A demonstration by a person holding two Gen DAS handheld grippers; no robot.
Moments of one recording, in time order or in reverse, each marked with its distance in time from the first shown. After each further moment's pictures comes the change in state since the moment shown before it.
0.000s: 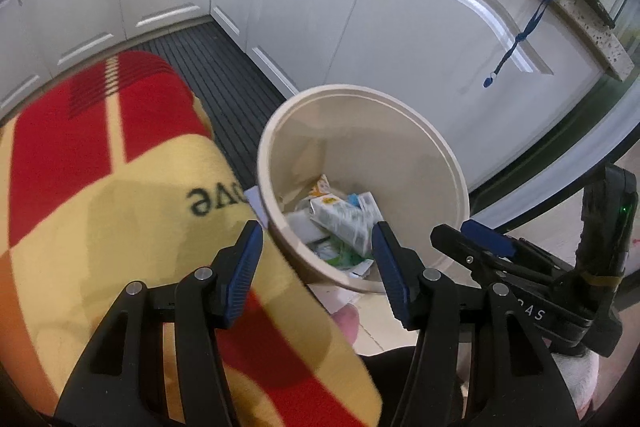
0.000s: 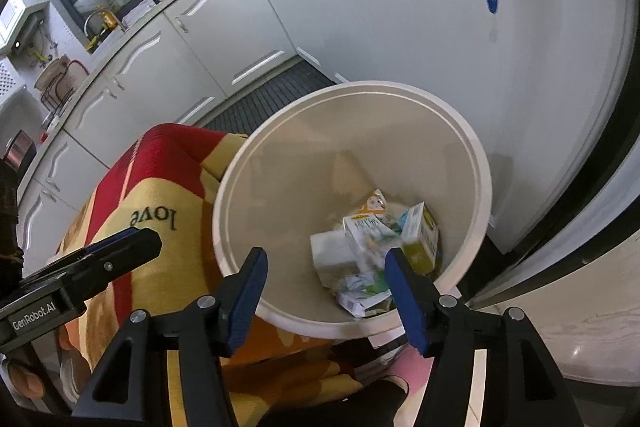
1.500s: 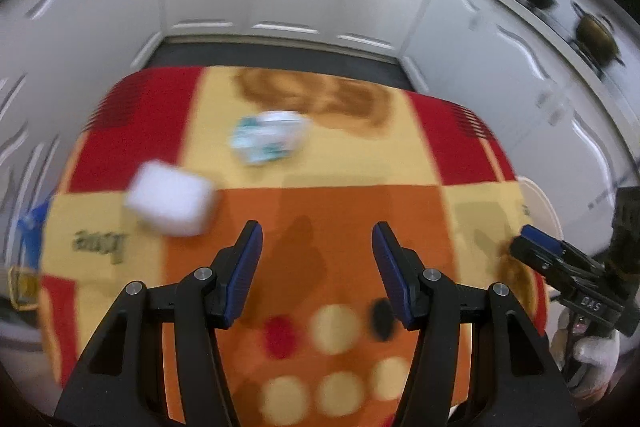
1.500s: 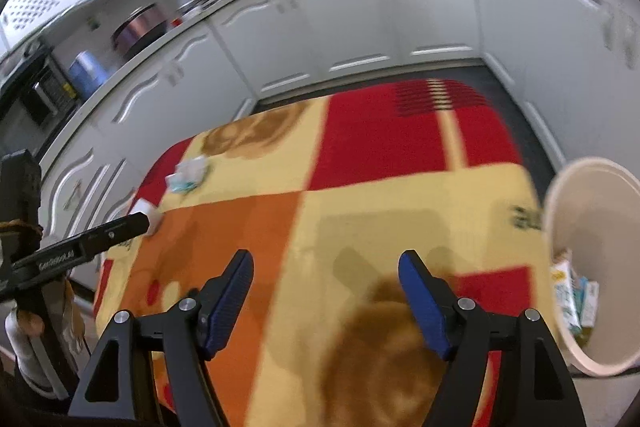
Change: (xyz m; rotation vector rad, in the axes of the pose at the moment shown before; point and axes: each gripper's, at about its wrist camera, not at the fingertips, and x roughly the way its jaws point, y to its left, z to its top) left arm -0.213 0.267 -0.135 -0.466 -0.162 0.336; right arm 0.033 0.273 -0.038 -0.465 0.115 0.345
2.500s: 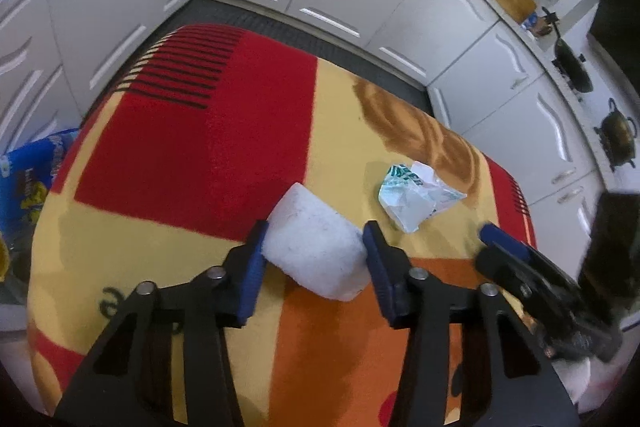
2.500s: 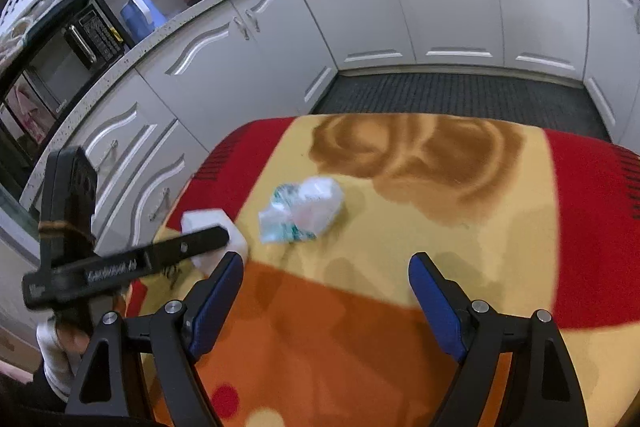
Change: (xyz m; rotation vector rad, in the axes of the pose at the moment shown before) left arm 0.047 0.115 0.029 -0.253 0.040 -0.118; right arm 0.135 0.124 0.066 -0.170 0.101 0.193
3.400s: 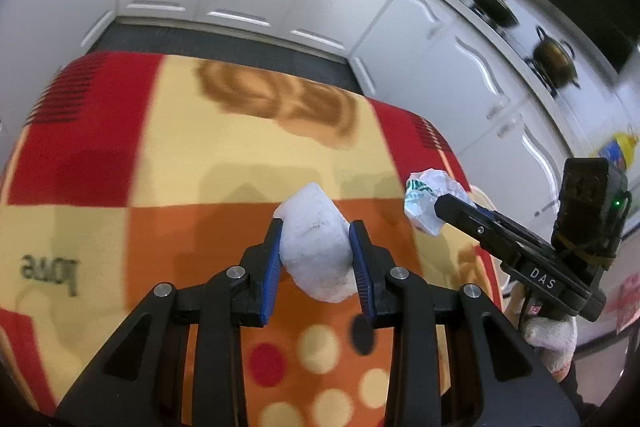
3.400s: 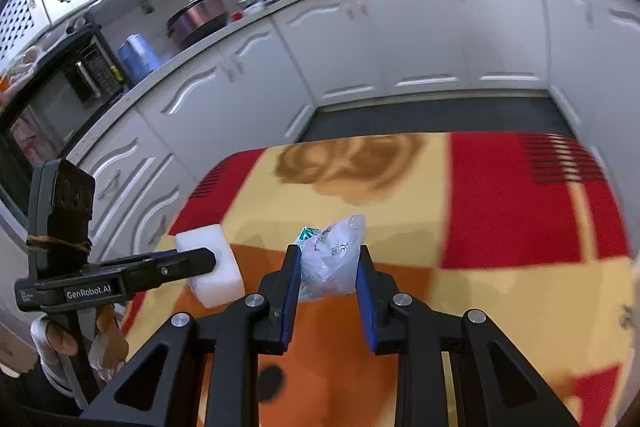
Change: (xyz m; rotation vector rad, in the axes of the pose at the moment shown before) left arm -0.017 -0.106 -0.035 0.254 0.031 -0.159; right arm -0.103 -0.042 -0.049 0.053 -0.154 -0.071
